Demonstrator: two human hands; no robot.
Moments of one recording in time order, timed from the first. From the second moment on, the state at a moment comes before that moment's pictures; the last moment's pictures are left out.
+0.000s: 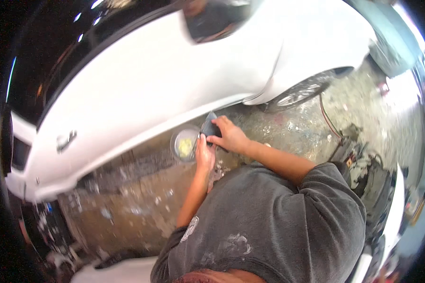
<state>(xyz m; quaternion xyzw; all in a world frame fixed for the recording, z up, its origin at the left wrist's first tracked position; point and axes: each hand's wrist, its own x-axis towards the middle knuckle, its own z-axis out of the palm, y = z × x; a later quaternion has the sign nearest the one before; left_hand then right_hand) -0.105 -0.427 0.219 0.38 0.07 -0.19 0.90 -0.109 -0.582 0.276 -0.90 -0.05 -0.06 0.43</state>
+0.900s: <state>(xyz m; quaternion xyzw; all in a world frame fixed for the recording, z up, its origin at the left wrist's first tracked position) 0.017 -0.774 0.449 0.80 -0.30 -0.09 0.51 -0.039 -0.953 0.448 -0.84 -0.11 -0.48 0.23</state>
